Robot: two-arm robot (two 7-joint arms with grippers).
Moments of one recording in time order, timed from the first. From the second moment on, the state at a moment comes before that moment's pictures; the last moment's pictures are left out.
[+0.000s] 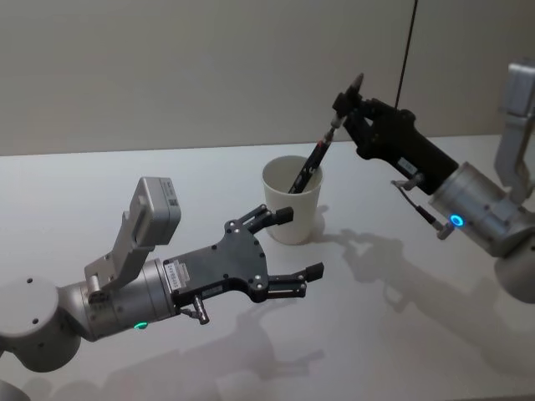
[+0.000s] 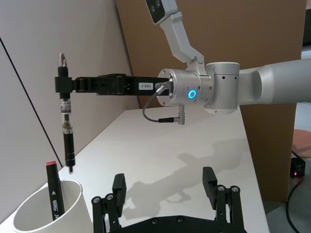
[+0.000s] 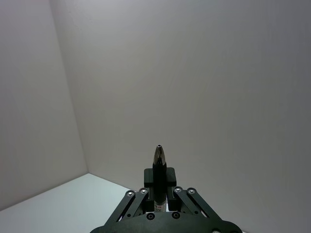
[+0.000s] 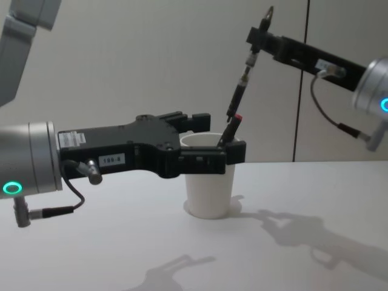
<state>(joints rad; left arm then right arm) -0.35 0.37 0.27 -1.47 -0.31 -0.08 -0.95 0.56 0.17 -0.27 -1.21 0.57 -0.13 0.68</state>
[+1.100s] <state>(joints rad) -0.35 0.37 0.27 -1.47 -0.31 -0.08 -0.95 0.69 0.09 -0.32 -1.04 0.47 -0.12 0.62</state>
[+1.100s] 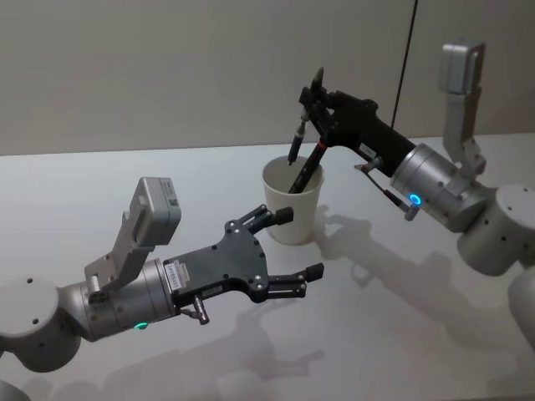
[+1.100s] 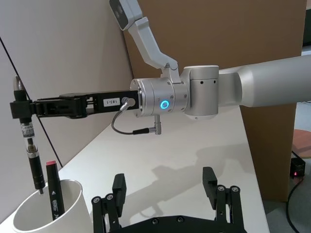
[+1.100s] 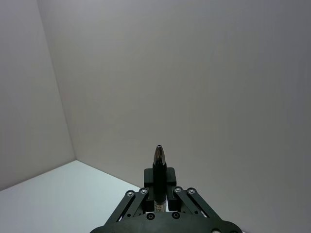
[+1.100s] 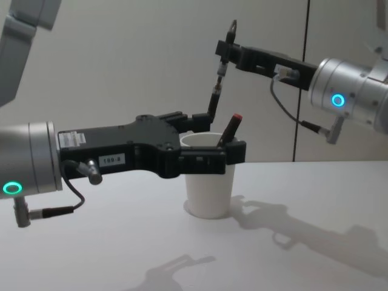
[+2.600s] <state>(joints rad) -0.35 0.37 0.27 -1.47 -0.31 -0.08 -0.95 0.70 0.10 -0.33 -1.05 0.46 -0.09 0.61</state>
